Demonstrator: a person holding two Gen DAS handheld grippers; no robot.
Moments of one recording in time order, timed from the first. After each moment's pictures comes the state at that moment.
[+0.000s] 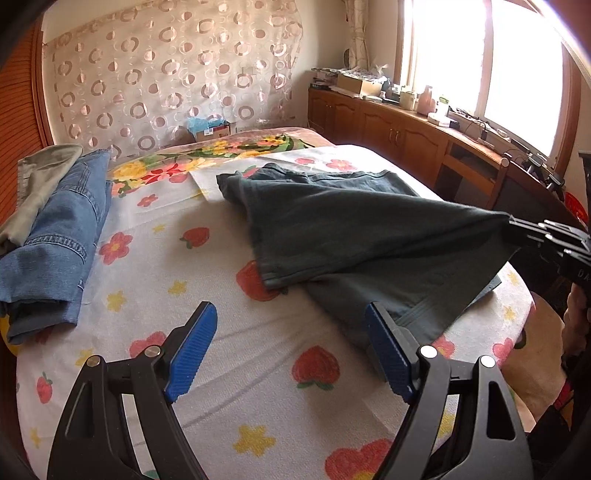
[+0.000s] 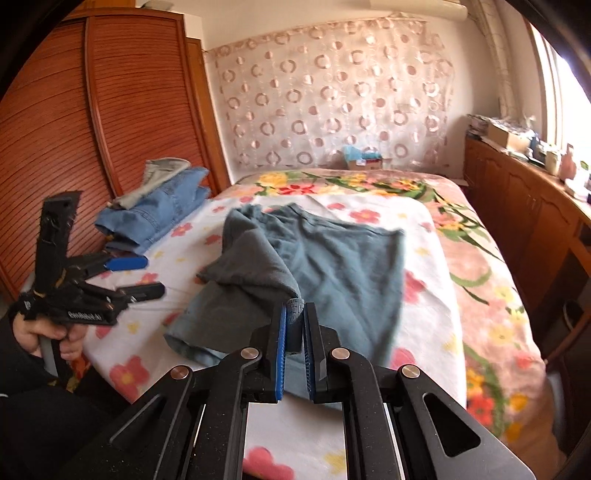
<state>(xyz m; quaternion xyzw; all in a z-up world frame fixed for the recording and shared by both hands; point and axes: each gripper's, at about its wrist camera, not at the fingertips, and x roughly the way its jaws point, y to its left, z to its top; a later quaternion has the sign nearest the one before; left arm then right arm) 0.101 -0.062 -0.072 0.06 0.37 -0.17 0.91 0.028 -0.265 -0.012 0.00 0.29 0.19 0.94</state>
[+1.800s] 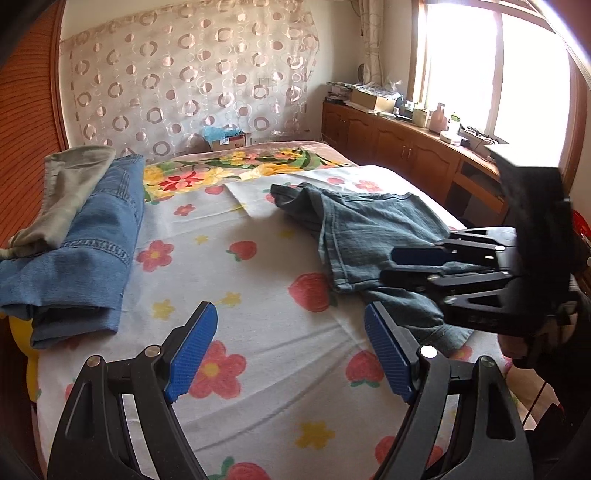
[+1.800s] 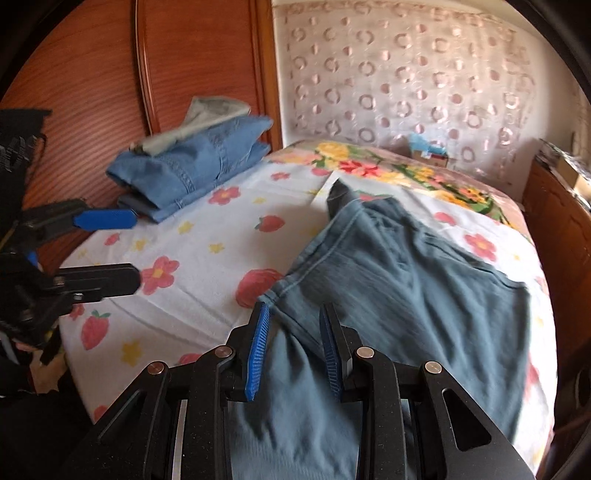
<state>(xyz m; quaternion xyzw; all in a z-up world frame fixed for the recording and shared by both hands) 0.107 -0.013 -0.054 0.04 0.35 -0.16 0.92 0.117 -0.149 -0.022 -0.10 0.33 0.30 0.89</state>
